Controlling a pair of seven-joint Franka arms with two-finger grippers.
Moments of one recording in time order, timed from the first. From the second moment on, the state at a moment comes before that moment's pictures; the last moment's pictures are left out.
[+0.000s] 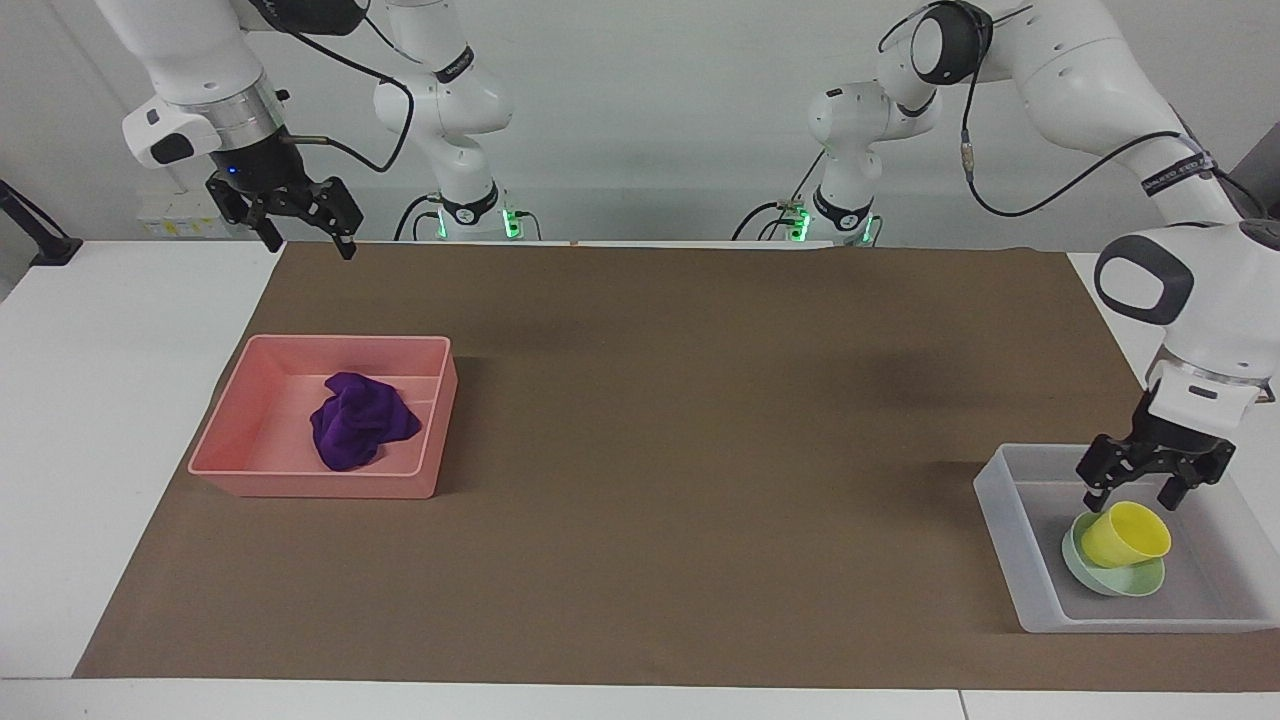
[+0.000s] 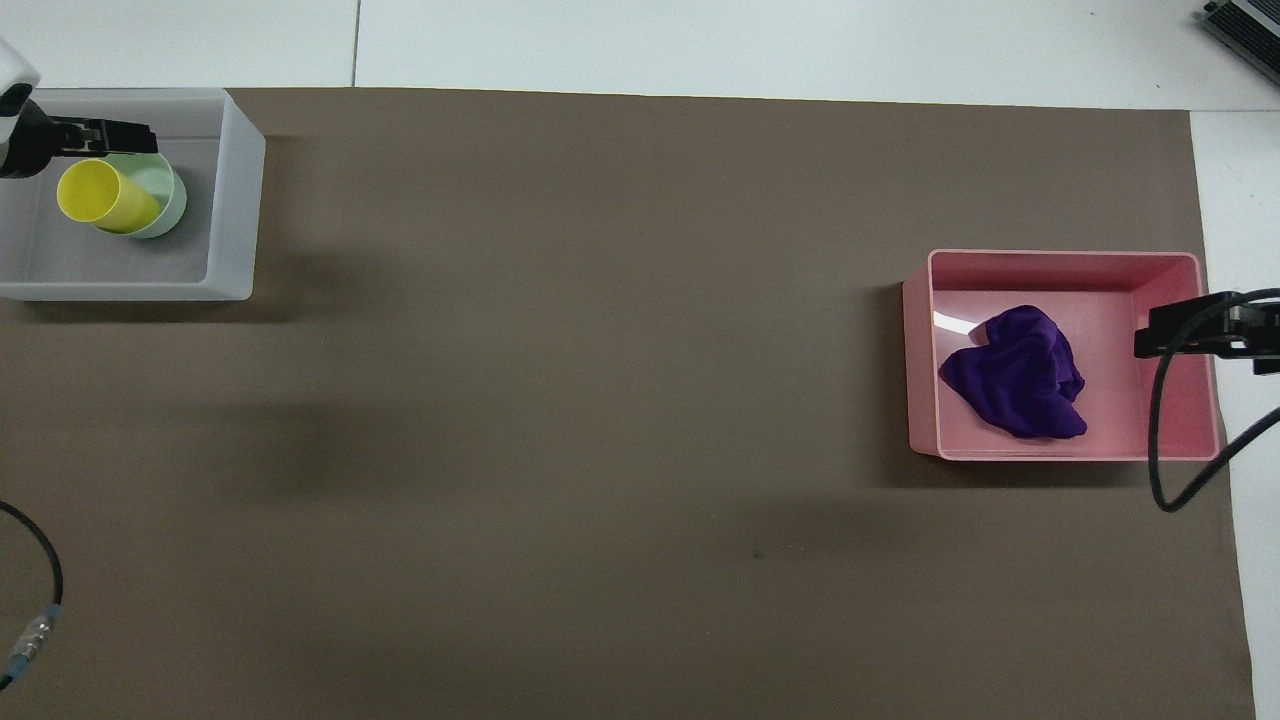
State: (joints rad) left arm 0.07 0.39 0.01 -1.52 -0.10 2.31 0.22; right arm 0.04 -0.07 -0.09 -1.62 0.01 1.55 0.10
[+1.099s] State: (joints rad) left arm -0.08 0.00 -0.01 -1.59 -0.01 1.71 0.22; right arm 0.04 -0.07 -0.10 -1.61 0.01 1.55 0.09
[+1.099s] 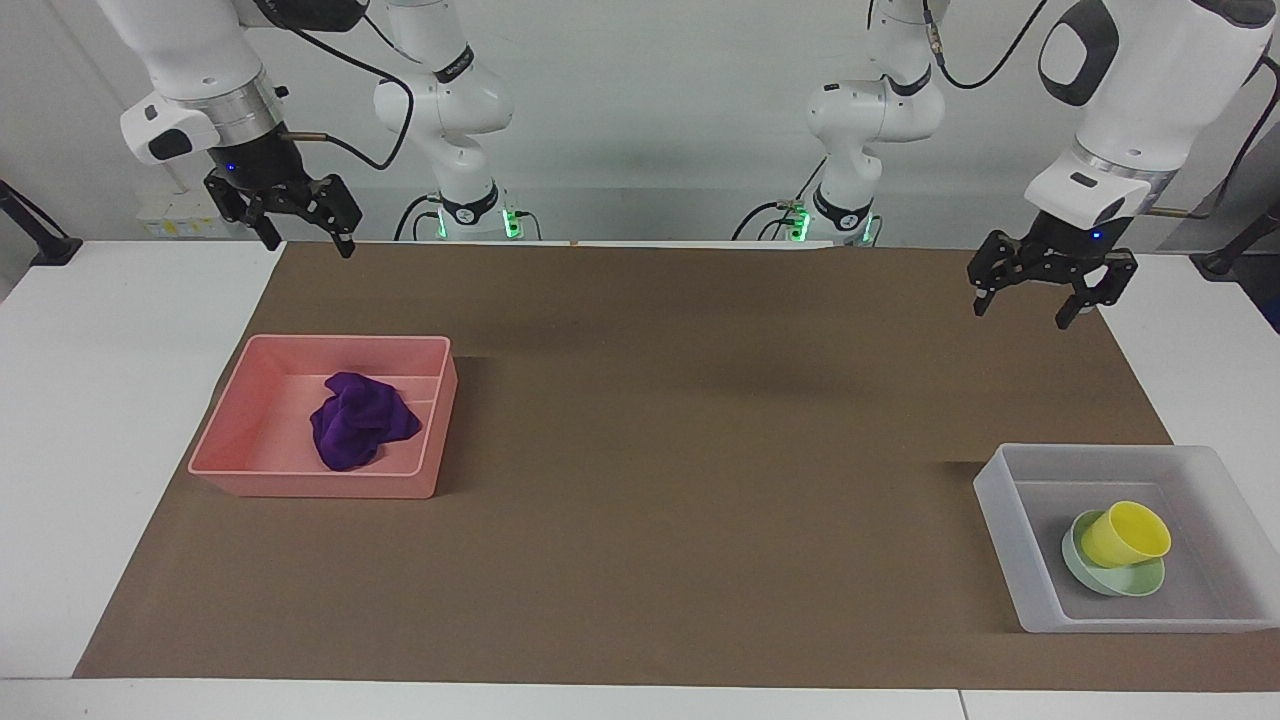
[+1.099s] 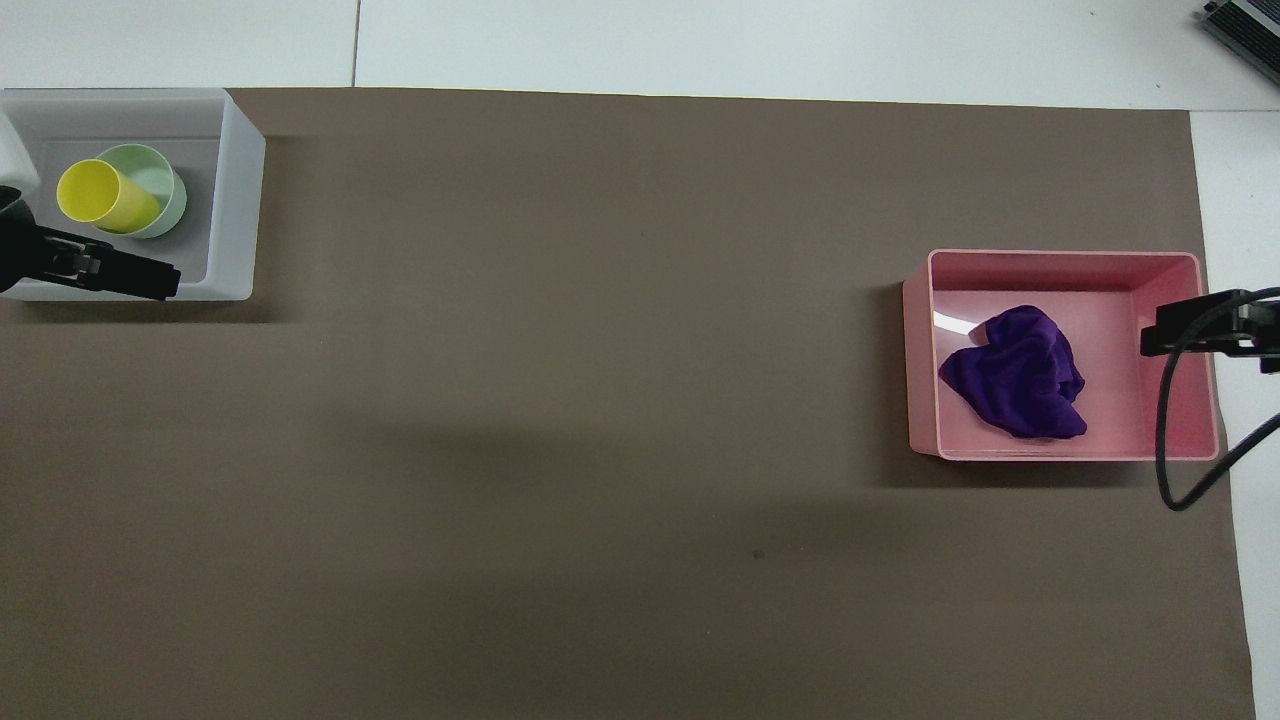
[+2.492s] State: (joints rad) left arm -0.07 -0.03 0.00 -1.58 -0.01 1.60 0.15; right arm 0.04 -0.07 -0.10 -1.62 0.01 1.55 0.09
